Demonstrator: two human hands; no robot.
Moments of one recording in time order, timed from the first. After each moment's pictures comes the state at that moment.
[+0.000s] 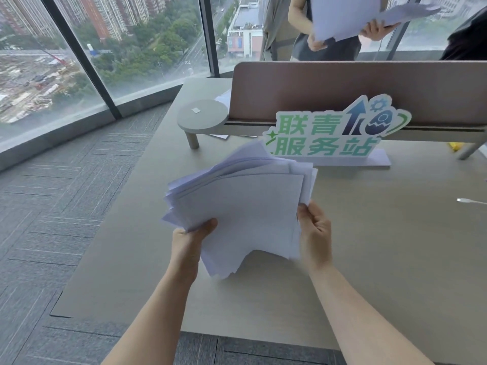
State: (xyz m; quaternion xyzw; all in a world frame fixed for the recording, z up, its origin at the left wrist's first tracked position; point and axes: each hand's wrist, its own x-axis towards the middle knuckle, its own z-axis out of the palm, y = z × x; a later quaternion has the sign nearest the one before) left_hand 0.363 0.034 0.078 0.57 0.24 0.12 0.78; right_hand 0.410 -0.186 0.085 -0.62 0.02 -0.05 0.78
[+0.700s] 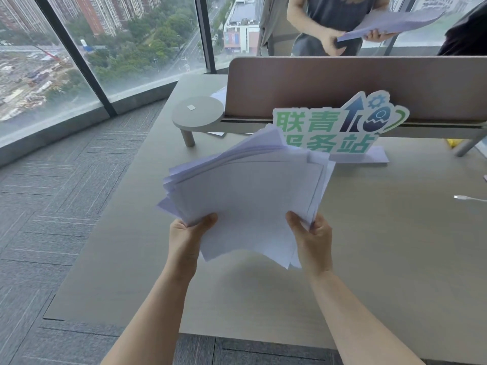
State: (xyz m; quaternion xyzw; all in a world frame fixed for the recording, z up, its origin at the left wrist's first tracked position) left_hand 0.371 0.030 0.080 0.59 0.19 0.12 0.78; right_hand 0.405 -0.194 0.071 -0.67 0.07 -0.05 0.74
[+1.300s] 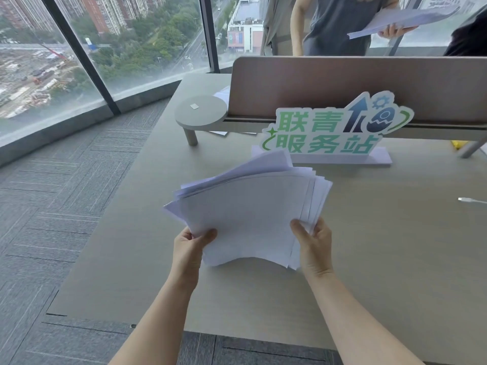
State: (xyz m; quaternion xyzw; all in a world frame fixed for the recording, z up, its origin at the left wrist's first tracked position) left_hand 0.356 0.031 0.055 0.59 0.23 0.08 0.77; right_hand 0.400 -0.194 0.071 -0.63 0.06 -0.03 0.77
